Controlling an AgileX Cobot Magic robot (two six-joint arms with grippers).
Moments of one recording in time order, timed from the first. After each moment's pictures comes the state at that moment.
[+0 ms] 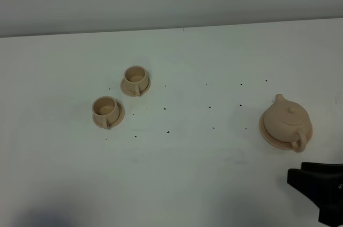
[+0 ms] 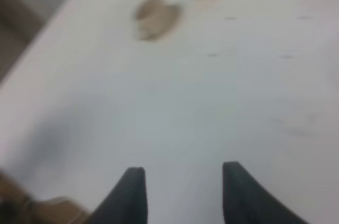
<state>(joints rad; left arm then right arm) -0.10 0.12 -0.50 -0.20 1.03 0.15 0.17 0.74 -0.22 1.38 0.66 -1.18</state>
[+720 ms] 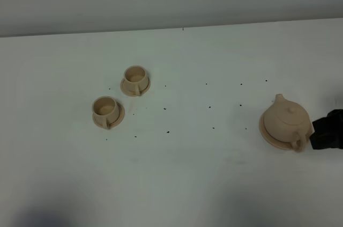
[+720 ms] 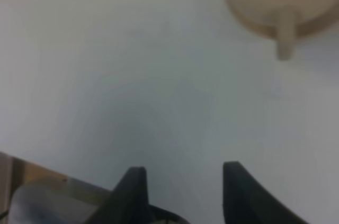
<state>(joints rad) -0.09 0.12 -0.50 -0.20 1.03 0.15 0.17 1.30 -0.87 0.46 0.98 -0.32</state>
